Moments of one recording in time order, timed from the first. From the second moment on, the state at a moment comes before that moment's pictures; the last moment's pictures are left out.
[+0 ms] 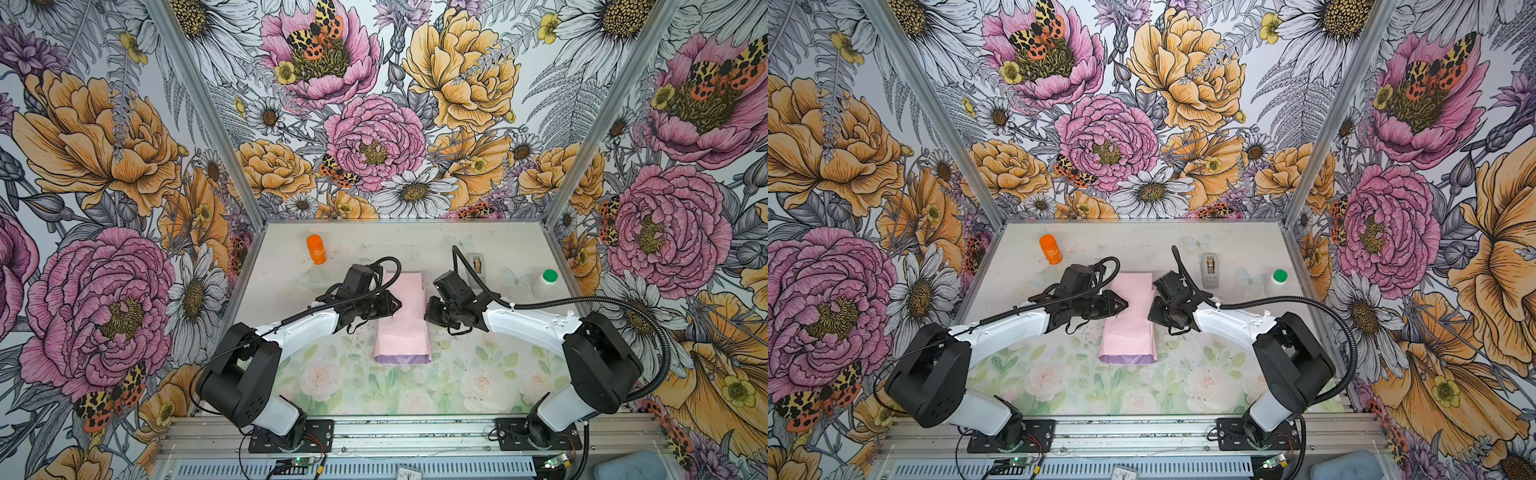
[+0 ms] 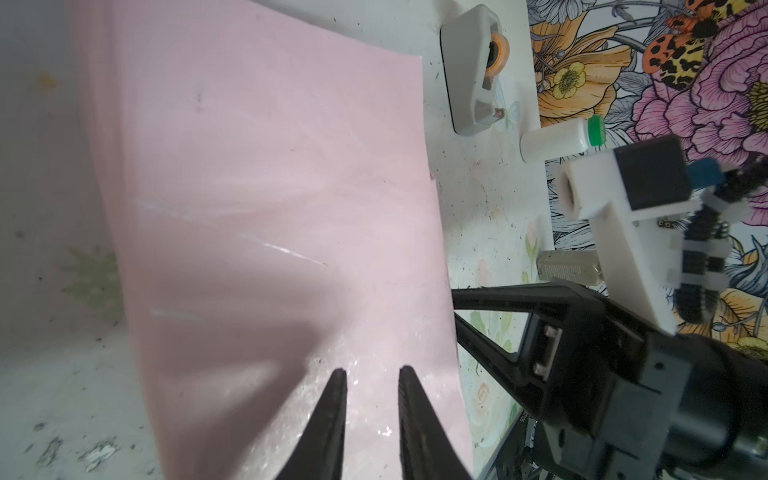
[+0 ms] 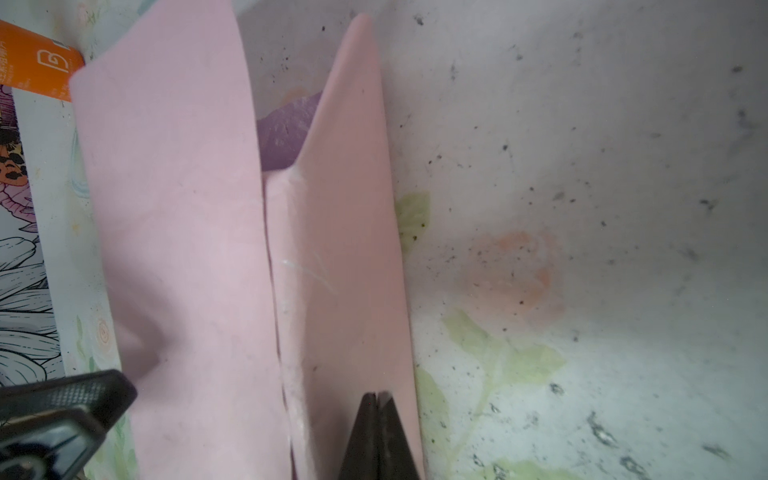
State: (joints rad) left arm -0.55 1.52 0.85 -0.08 0.40 -0.67; right arm 0.66 1.58 0.95 -0.37 -0.09 0.90
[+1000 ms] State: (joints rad) left arm -0.60 1.60 0.80 0.13 0.42 -0.66; right arm 0.62 1.47 0.88 -0.36 -0.11 0.87
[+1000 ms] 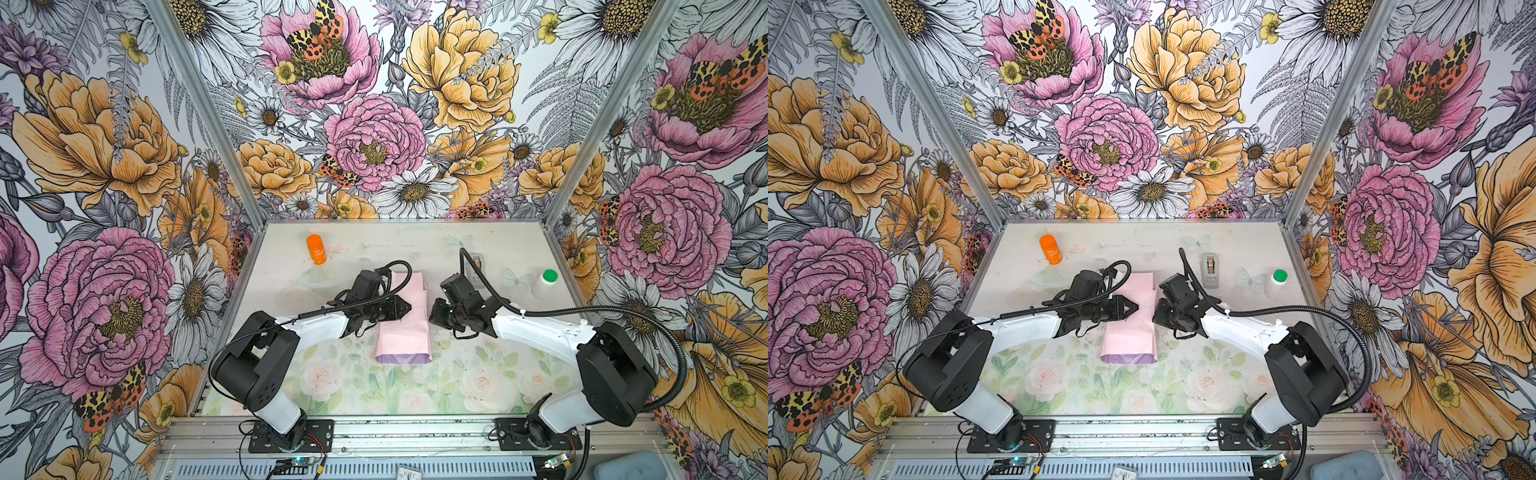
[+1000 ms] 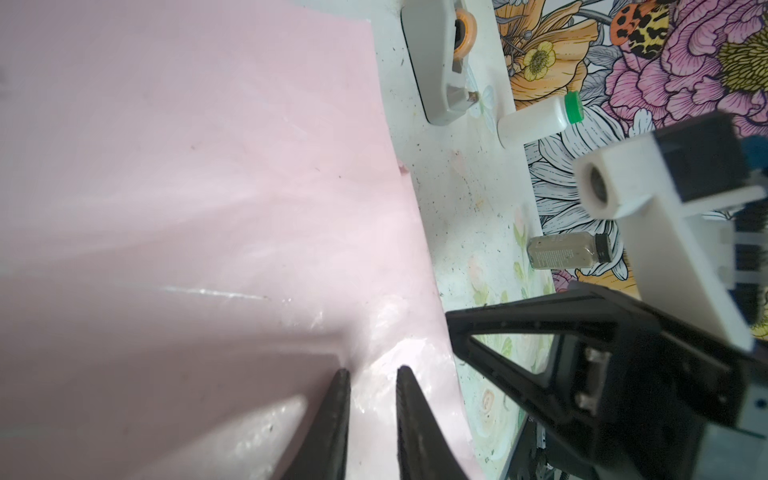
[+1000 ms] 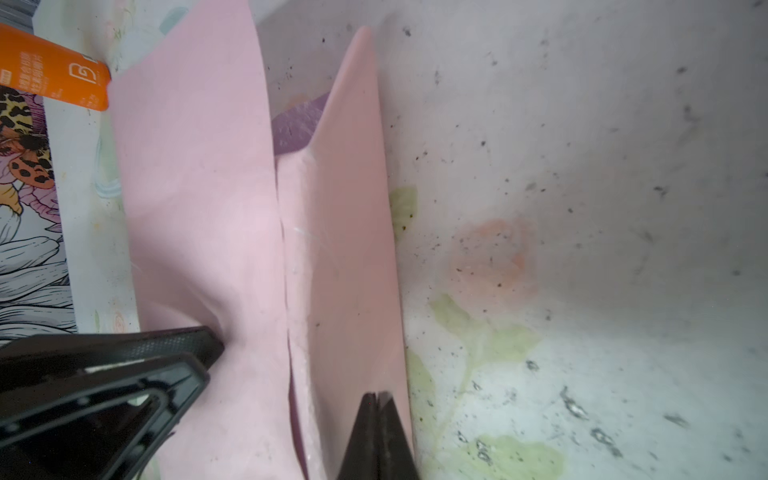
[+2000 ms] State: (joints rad) left arm -0.60 1.60 0.79 0.13 0.42 -0.66; right arm 0.53 1.82 1.48 -1.03 -0.60 -0.08
